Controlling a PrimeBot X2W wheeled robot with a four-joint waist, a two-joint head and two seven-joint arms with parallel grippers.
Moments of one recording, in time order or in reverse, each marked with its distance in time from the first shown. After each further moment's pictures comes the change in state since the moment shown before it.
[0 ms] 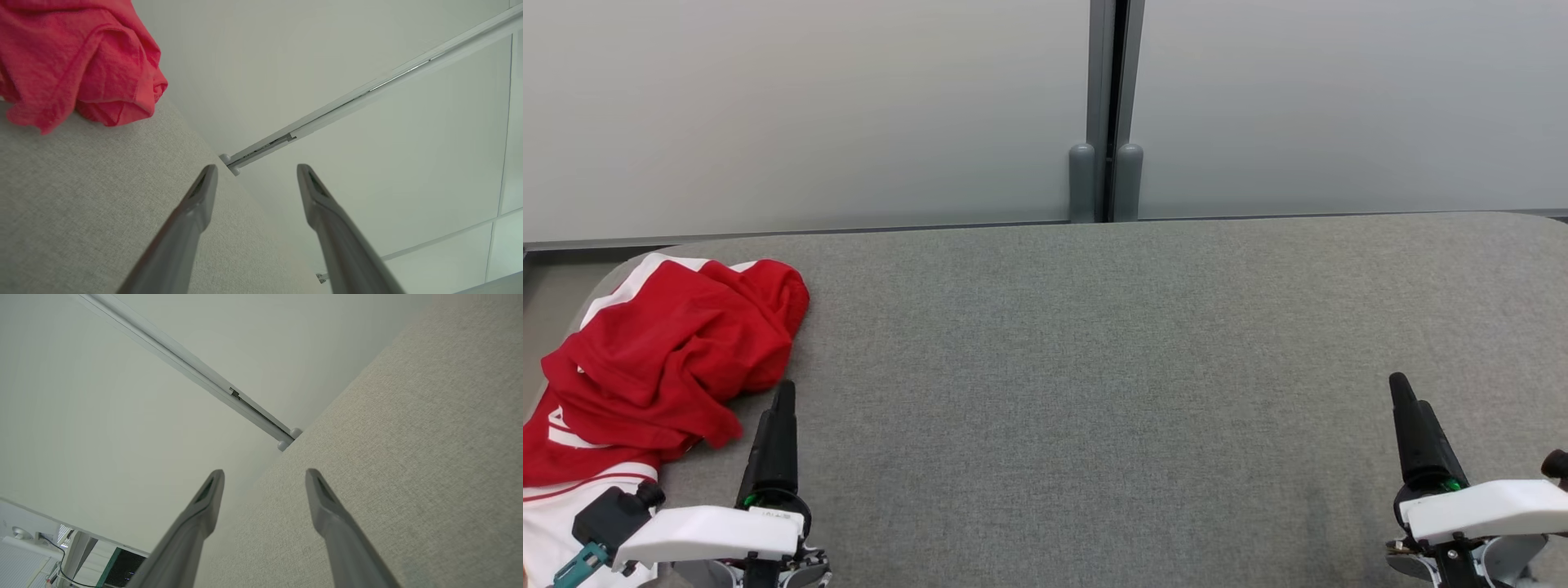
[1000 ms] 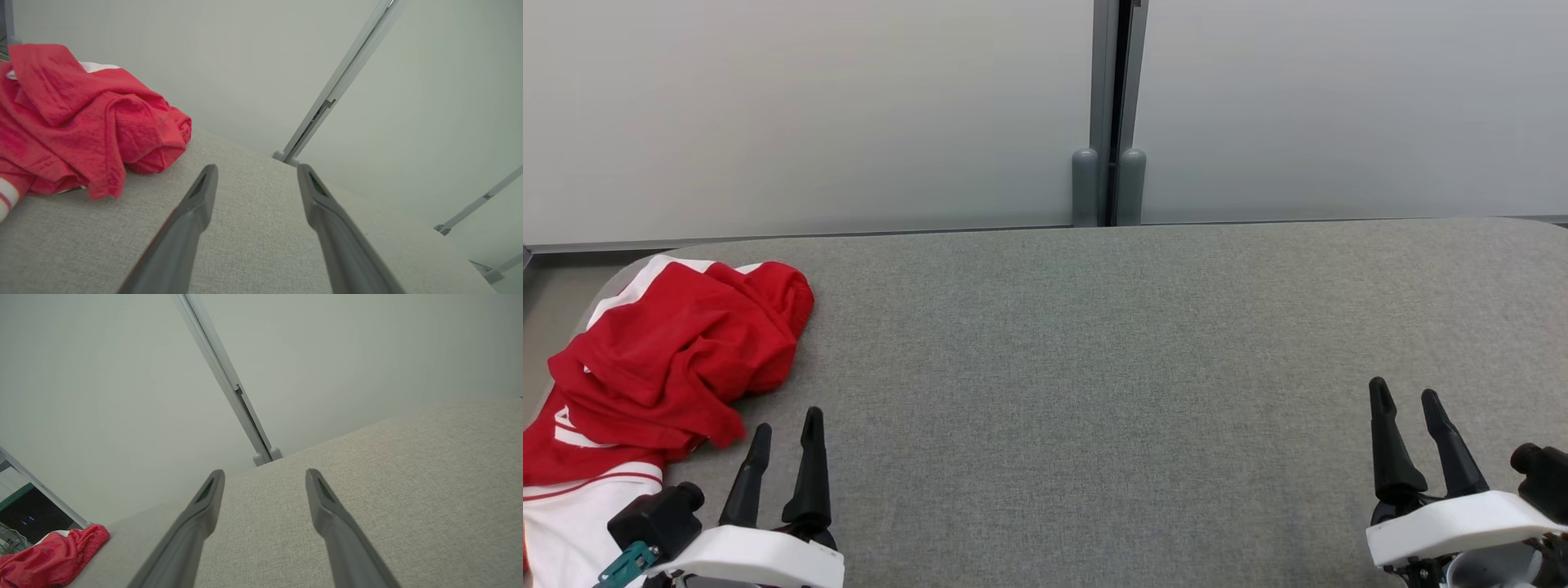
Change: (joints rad) left arm 0.051 0.015 -0.041 -0.017 0.583 0.045 -0.100; right arm 0.028 -0.013 0.047 -0.034 -0.481 0.000 -0.099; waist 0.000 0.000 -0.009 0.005
